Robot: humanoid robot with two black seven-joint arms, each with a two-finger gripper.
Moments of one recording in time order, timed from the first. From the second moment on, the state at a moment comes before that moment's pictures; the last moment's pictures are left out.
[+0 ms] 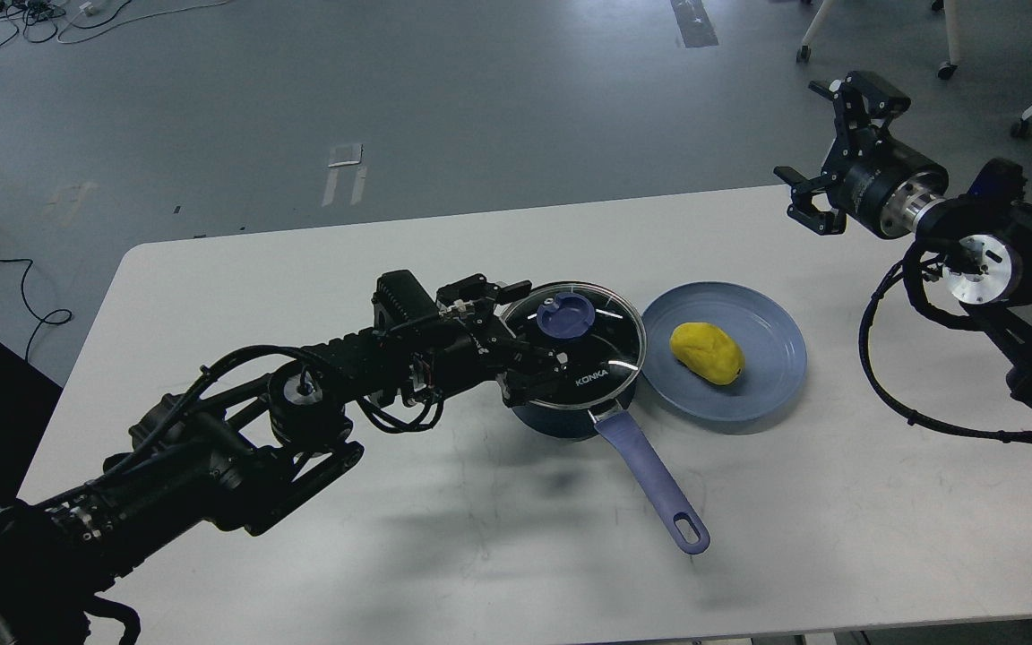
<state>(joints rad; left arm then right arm) -0.80 0.24 -0.36 -0.99 2.18 0.16 -0.36 0.71 -0.41 0.87 0.85 -0.27 0.15 0.01</state>
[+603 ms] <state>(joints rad) -0.81 0.24 -0.33 -0.99 2.18 0.16 -0.36 0.70 -0.41 0.86 0.85 -0.27 0.16 0.01</state>
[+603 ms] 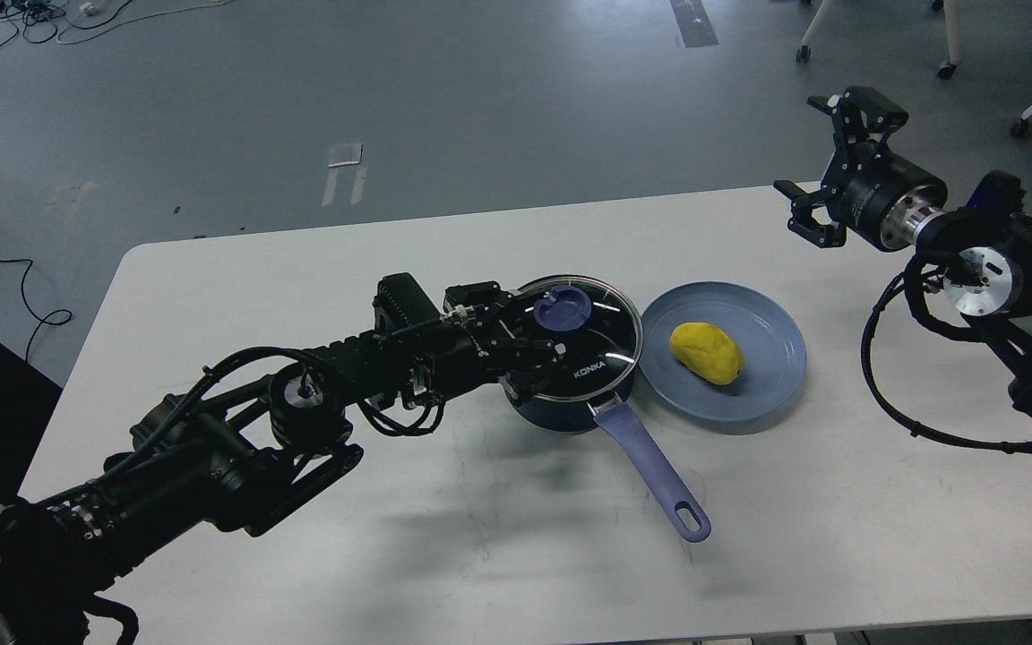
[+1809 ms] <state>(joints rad) -0.88 0.37 -0.33 -1.07 2.07 0.20 -0.36 0.70 -0.41 0.86 0.85 -0.27 0.16 0.02</state>
